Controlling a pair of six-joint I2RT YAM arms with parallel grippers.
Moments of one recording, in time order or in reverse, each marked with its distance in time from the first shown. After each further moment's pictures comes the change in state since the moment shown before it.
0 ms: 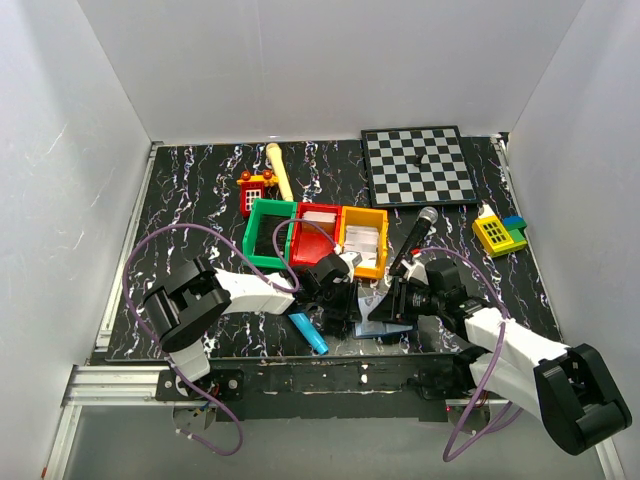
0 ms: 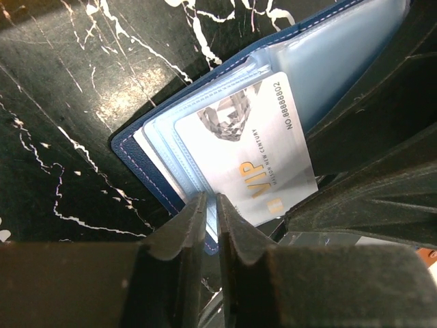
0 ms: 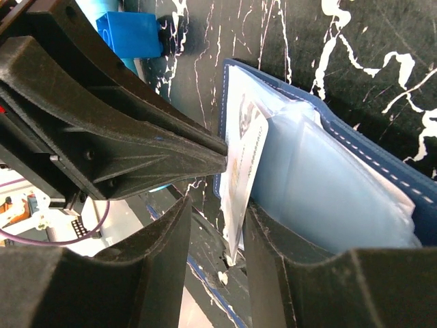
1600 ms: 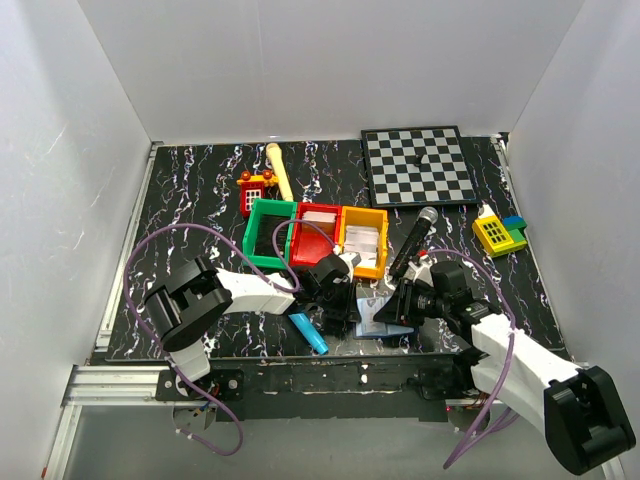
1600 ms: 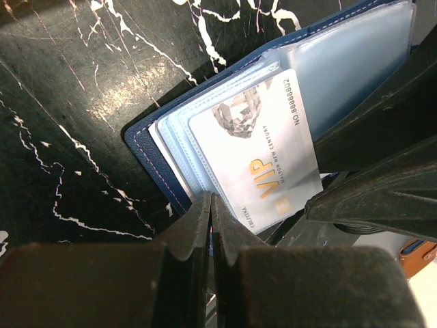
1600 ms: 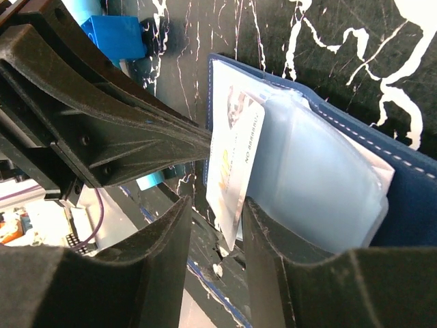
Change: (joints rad) left arm 0.000 0.005 -0.005 0.006 0.001 -0.025; right arm -0.027 -0.130 0.007 -0.161 0.055 -0.019
